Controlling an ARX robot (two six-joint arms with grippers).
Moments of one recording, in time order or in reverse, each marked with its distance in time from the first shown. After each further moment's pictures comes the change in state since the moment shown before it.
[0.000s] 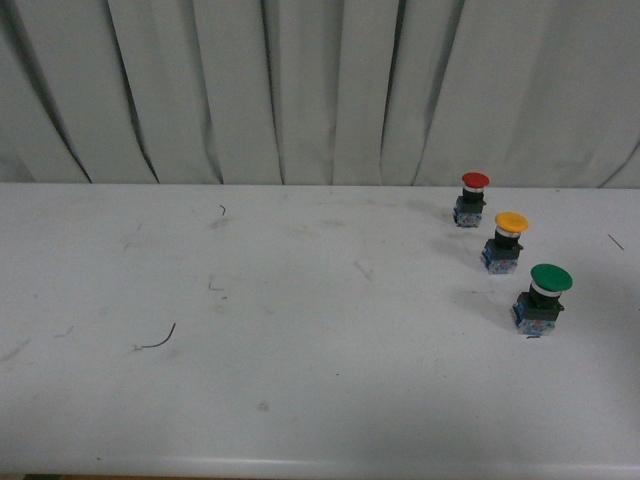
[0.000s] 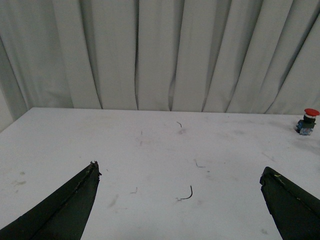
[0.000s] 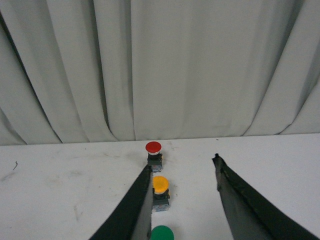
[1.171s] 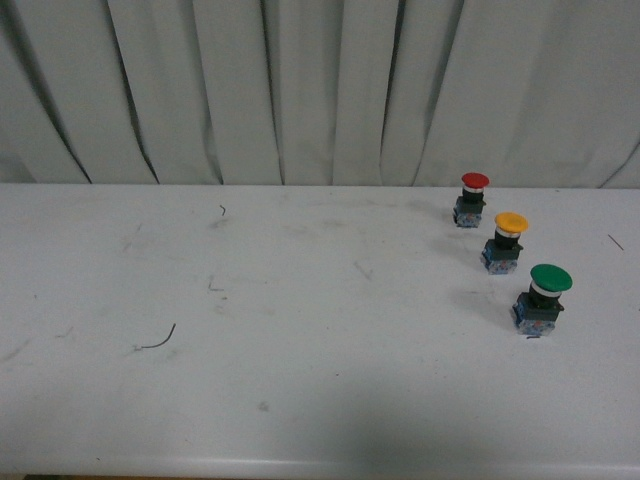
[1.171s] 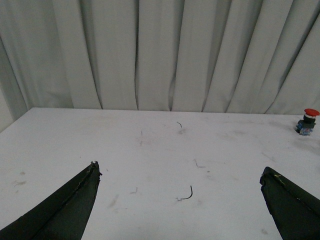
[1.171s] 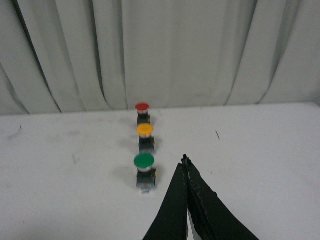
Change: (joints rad) left arm 0.000 0.000 0.000 0.000 0.000 0.000; right arm -0.119 -0.705 -0.521 -0.154 -0.120 -0.006
